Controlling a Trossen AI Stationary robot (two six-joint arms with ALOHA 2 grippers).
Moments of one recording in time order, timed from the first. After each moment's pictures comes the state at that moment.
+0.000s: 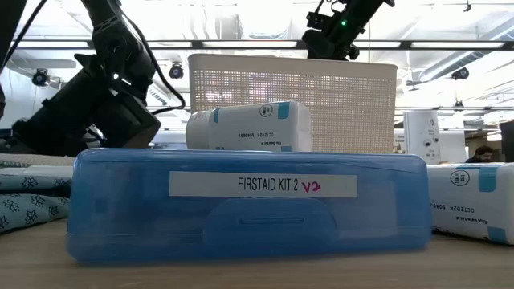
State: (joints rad) left arm -0.02 1.79 0.79 -1.31 -0.03 -0.52; right arm -0.42 1.42 1.31 -0.56 0.39 -0.01
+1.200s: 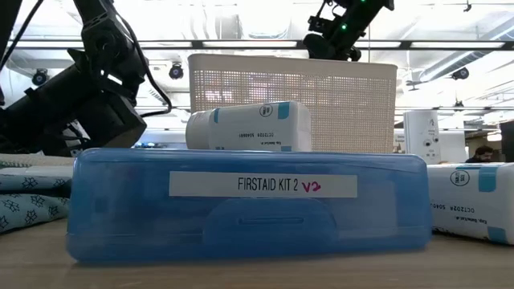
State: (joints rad) left arm -0.06 1.77 0.76 -1.37 0.12 -0.48; right arm -0.45 1.42 1.30 -0.54 0.39 0.00
